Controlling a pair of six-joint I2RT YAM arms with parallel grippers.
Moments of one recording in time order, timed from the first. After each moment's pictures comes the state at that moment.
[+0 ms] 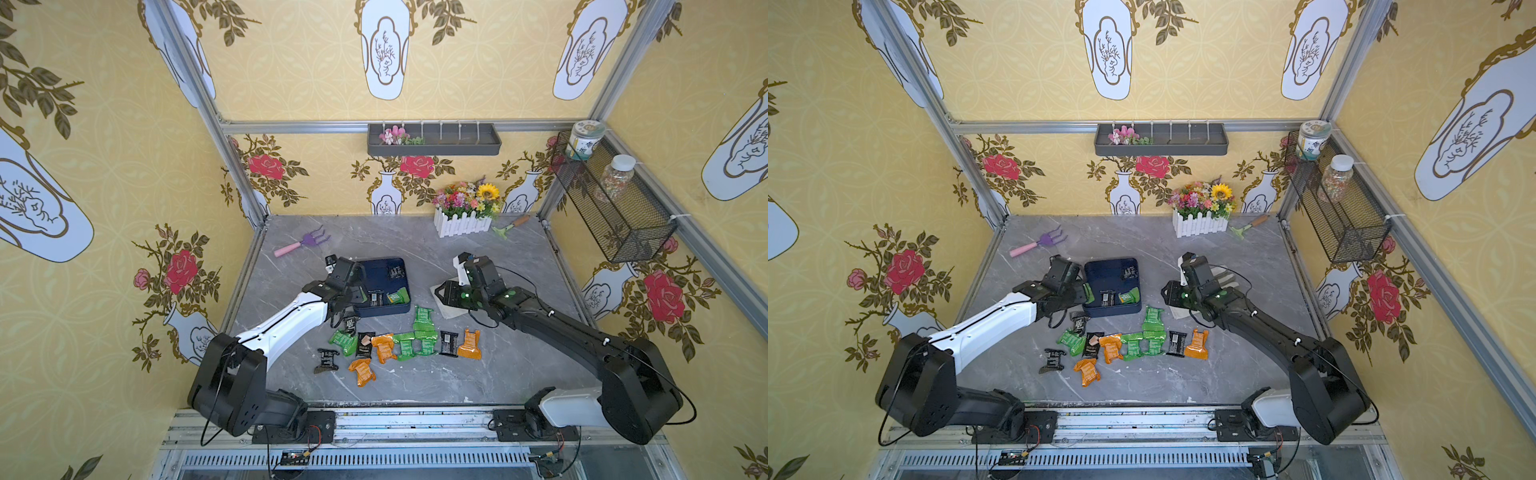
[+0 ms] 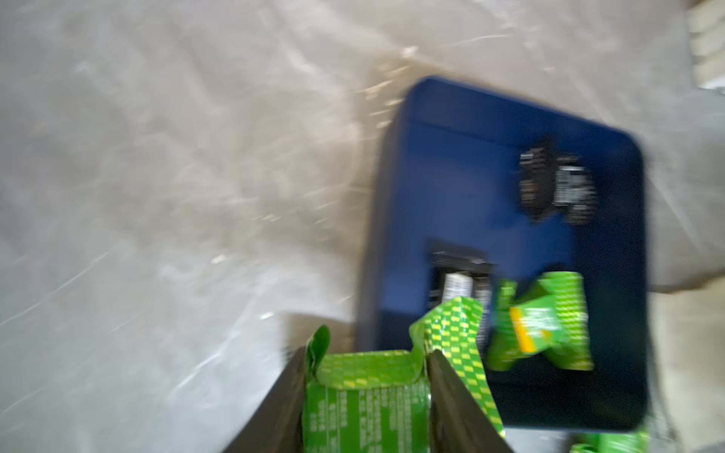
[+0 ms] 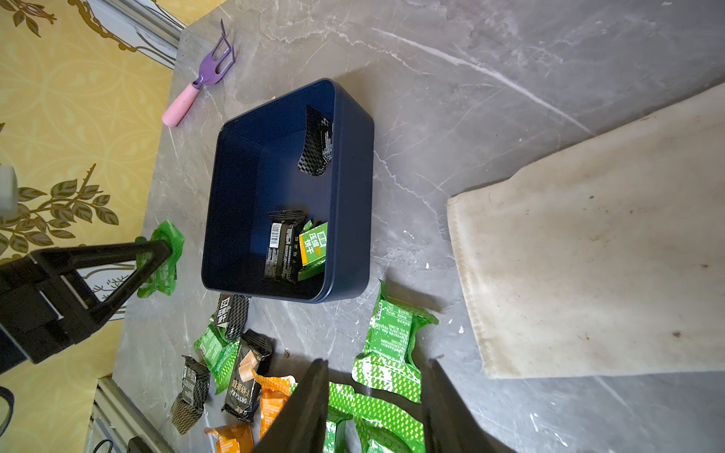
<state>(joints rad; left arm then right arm) -0.44 1.38 0.86 -0.52 -0.25 -0.72 0.50 1.35 0.85 -0.26 -0.19 0.60</state>
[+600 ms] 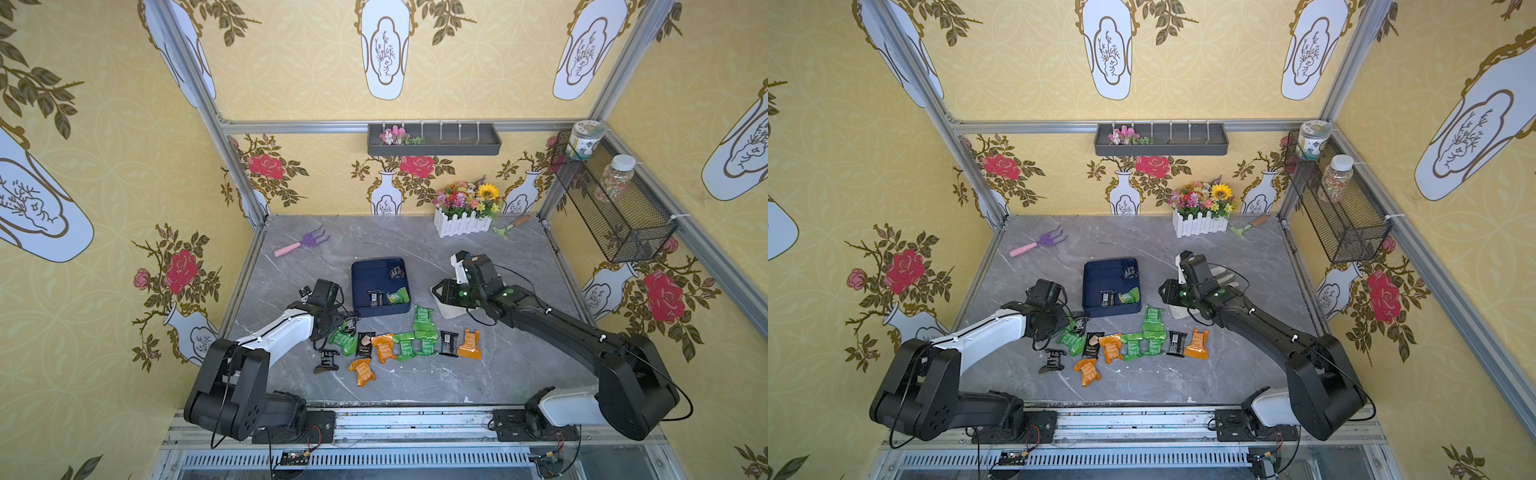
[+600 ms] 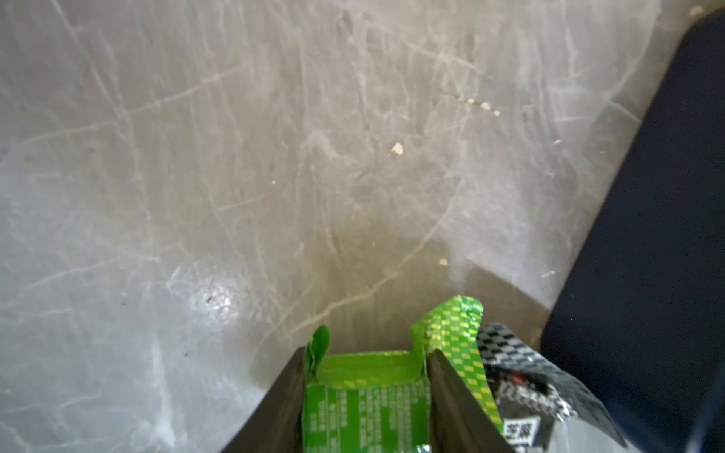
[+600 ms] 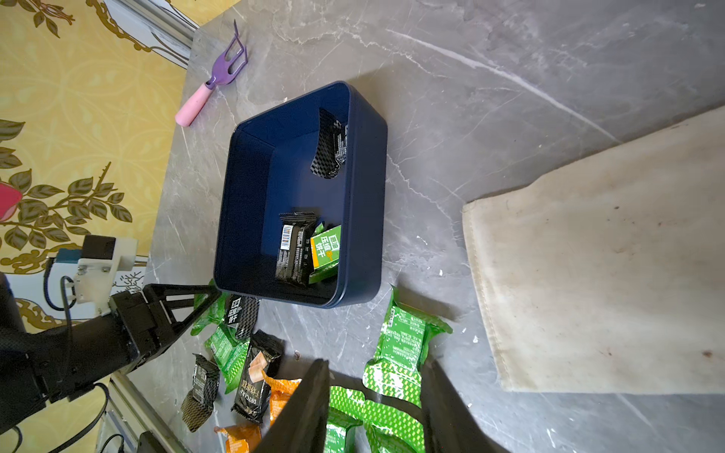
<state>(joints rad) -0.30 1.38 0.64 -0.49 -0.16 -0.85 0.51 1.37 0.87 -0.24 -0.21 0.60</state>
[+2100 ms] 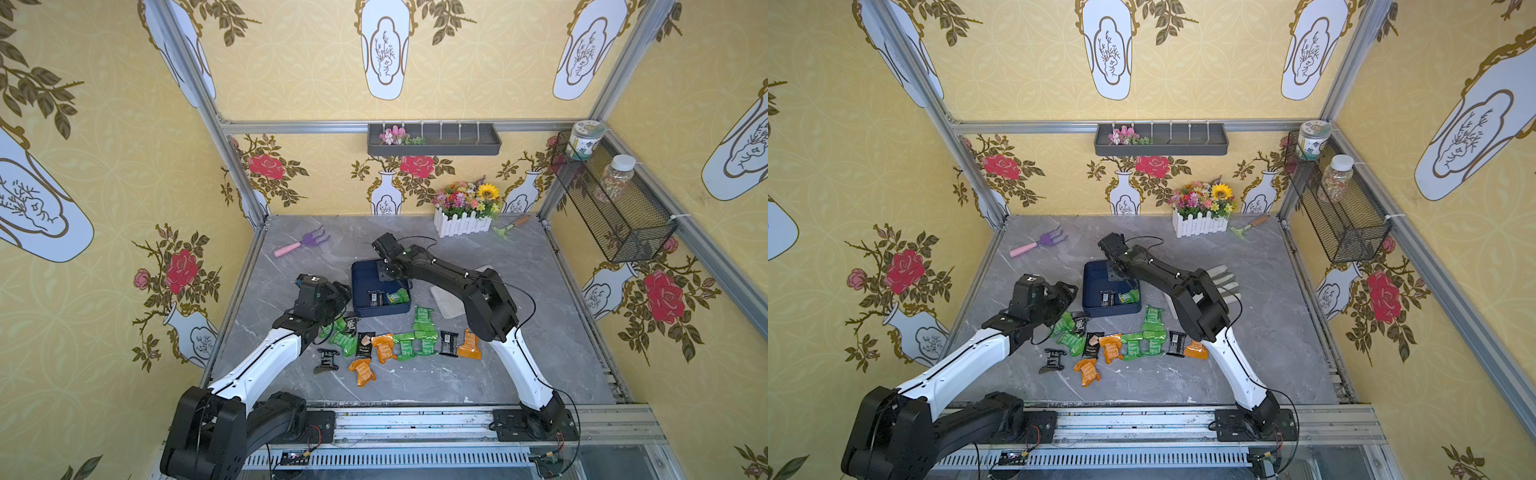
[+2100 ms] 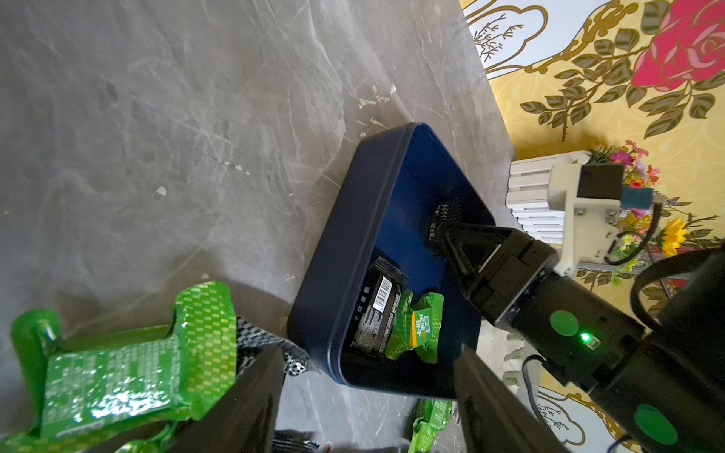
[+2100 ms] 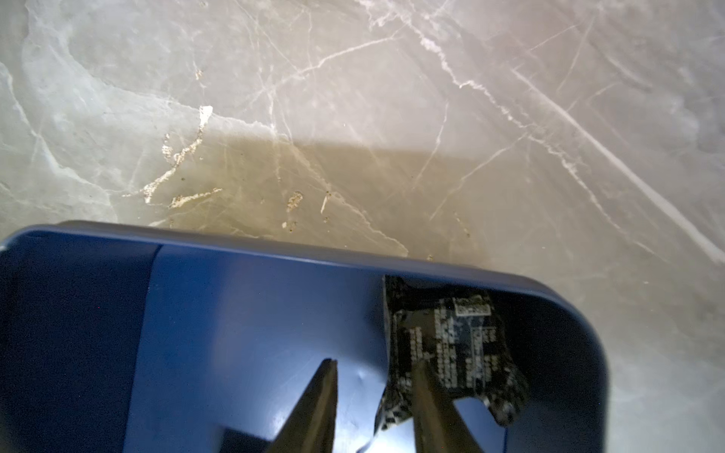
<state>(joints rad) -0.29 1.12 0.57 -0.15 0.06 -1.07 0.72 2.40 2.01 -0.65 0.16 0.48</state>
